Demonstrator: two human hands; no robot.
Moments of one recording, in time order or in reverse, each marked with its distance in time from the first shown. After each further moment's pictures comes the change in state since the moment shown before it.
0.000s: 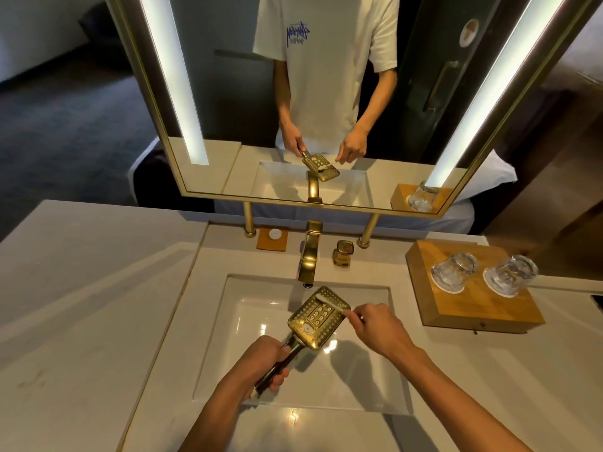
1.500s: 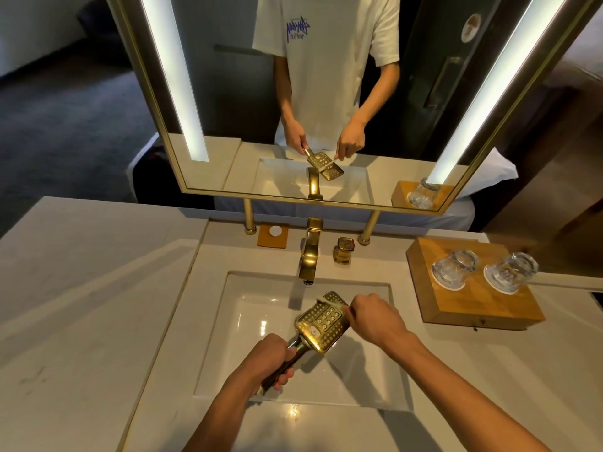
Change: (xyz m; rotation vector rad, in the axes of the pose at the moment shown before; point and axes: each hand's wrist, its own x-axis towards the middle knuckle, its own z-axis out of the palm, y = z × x) left_hand -0.004 0.006 0.011 0.129 0.027 -0.009; right_hand 0.009 -0.020 -0.011 -0.200 -0.056 0.040
